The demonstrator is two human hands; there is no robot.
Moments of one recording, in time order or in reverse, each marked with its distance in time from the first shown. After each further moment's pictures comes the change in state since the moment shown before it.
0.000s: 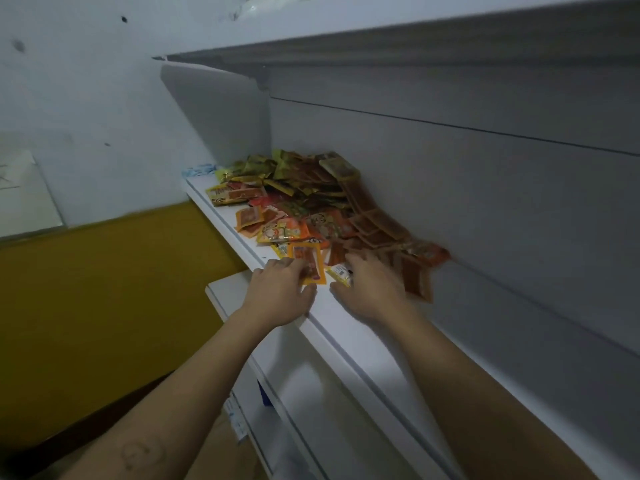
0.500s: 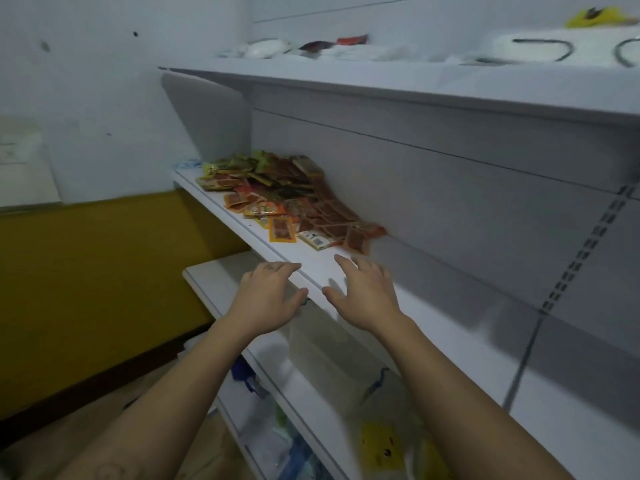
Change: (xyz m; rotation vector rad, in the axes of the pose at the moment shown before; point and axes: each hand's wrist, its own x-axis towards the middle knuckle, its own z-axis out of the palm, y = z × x) left_hand -0.186 0.054 -0.037 -0.169 0.090 0.121; right_hand -0.218 -0.018 -0.070 -0.103 0.057 0.002
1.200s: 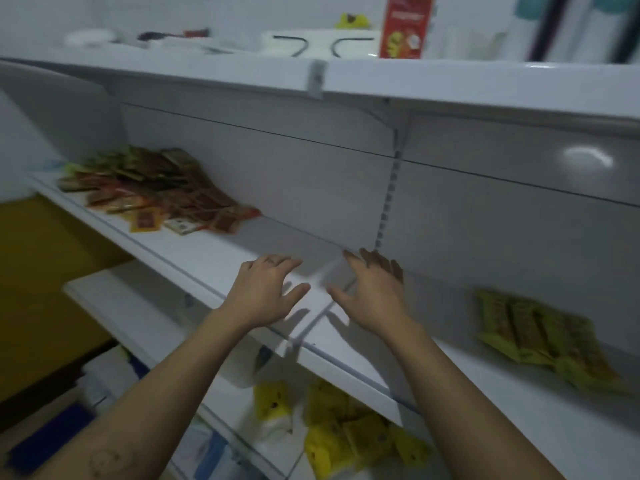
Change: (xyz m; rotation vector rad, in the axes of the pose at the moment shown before) left_hand -0.039 0.252 0.055 -0.009 -0.056 0.321; right_hand -0.192 0.204 -0.095 -0.055 0.125 0.276
